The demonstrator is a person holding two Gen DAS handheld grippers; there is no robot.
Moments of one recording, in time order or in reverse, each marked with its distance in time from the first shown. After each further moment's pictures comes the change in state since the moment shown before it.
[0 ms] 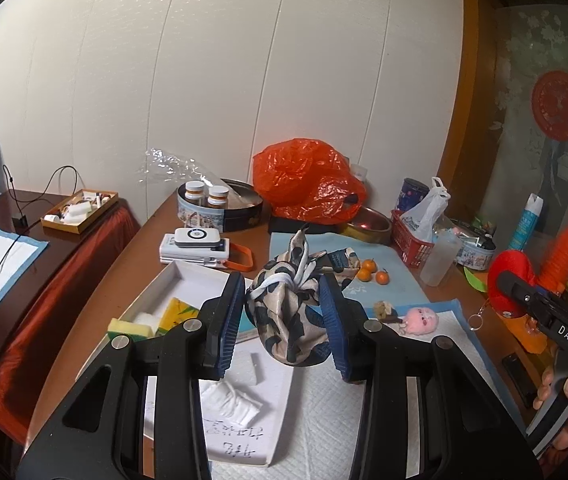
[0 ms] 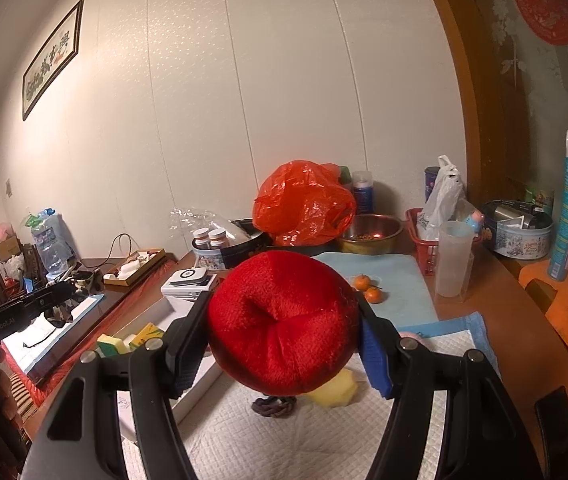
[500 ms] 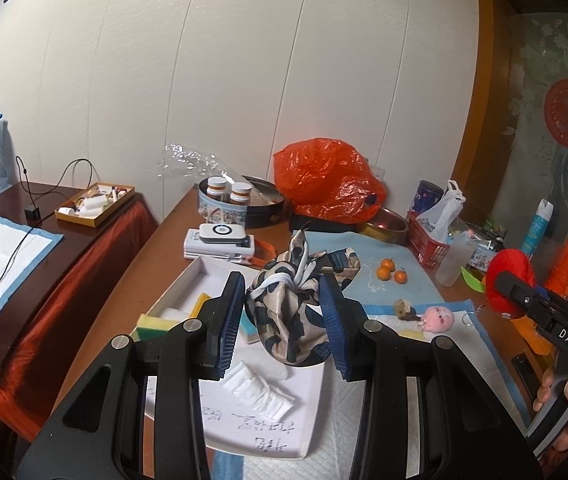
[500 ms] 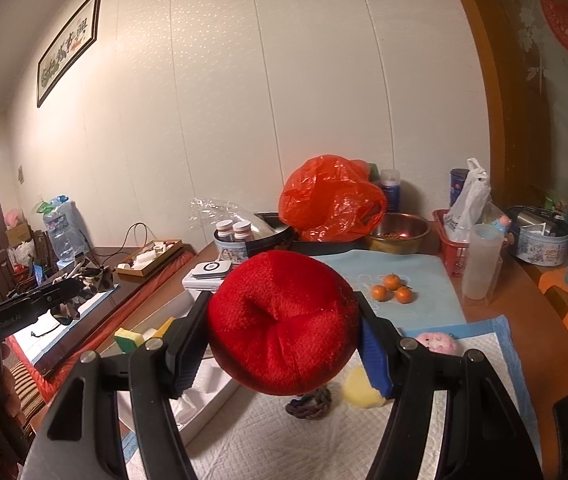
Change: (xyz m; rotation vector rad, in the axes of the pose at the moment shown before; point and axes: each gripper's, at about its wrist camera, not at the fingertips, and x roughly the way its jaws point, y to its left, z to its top) left arm -0.009 0.036 -0.004 -0.023 0.006 0.035; right arm 0.016 0.039 -0.003 -0.038 0.023 0.046
